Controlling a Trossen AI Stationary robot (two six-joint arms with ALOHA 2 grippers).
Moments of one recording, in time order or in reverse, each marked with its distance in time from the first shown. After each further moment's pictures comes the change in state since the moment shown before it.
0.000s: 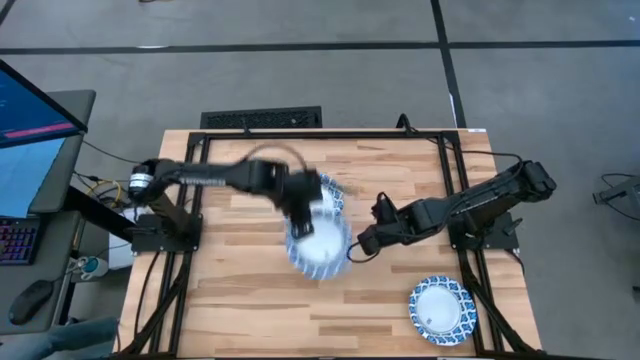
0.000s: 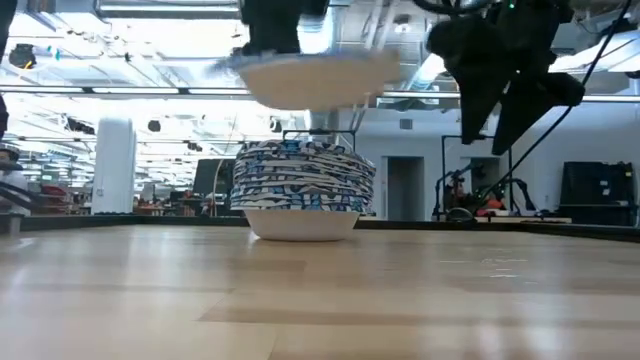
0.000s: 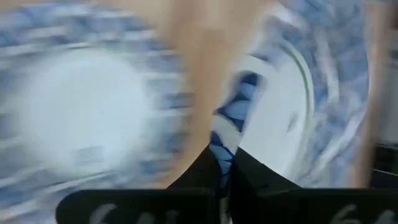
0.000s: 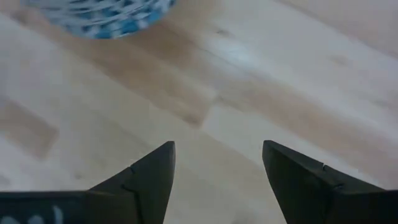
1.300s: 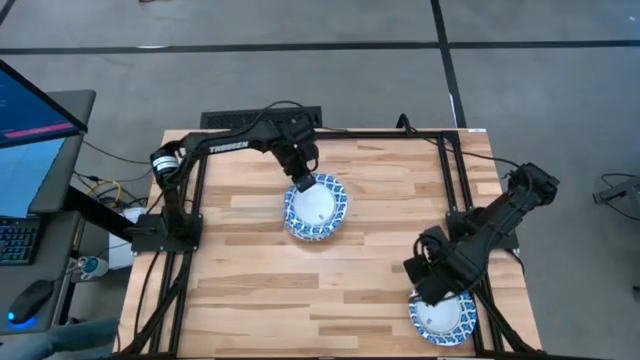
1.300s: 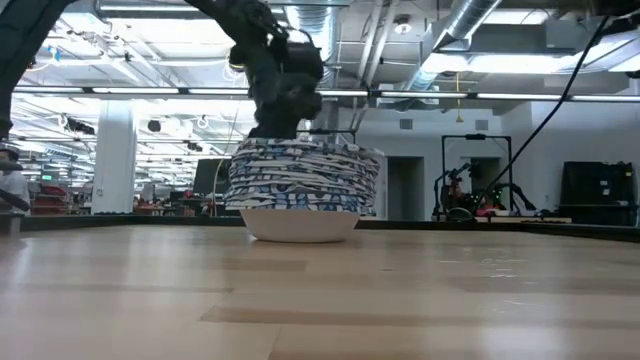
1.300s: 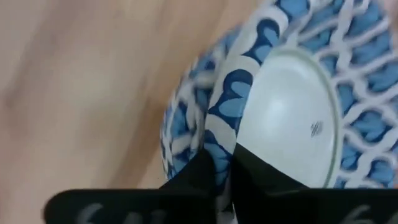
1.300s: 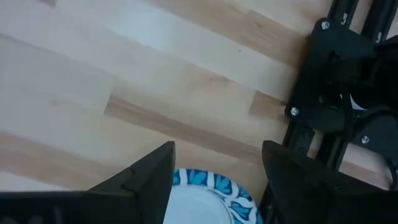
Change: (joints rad) left arm 0.448 0.184 -0.026 -0.010 0.207 0.224; right arm 0.466 0.006 0.113 -0.575 -0.128 0.675
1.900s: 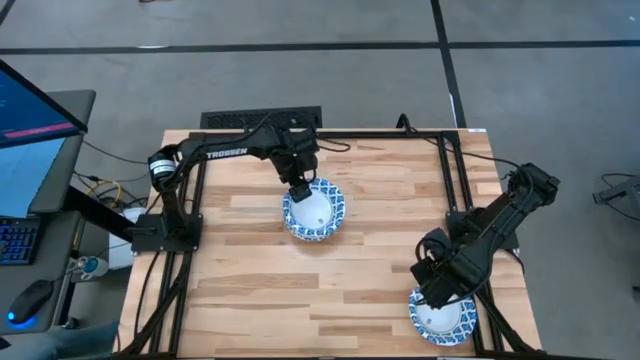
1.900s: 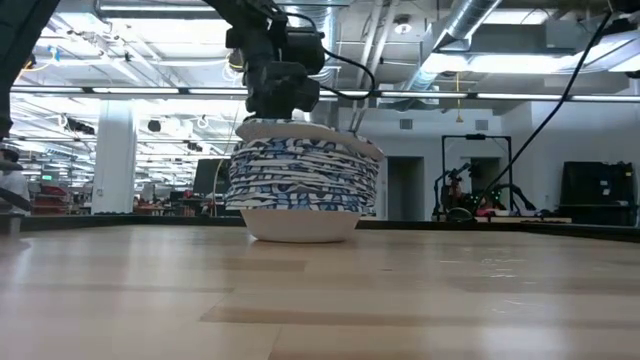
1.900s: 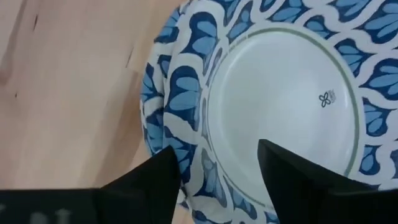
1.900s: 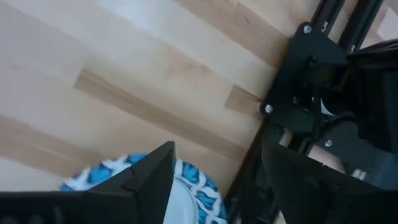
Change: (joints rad) left arm -0.066 -0.036 0.000 -0.081 -0.075 0.029; right arm 0.053 0.000 0.000 -0.054 -0.050 -0.077
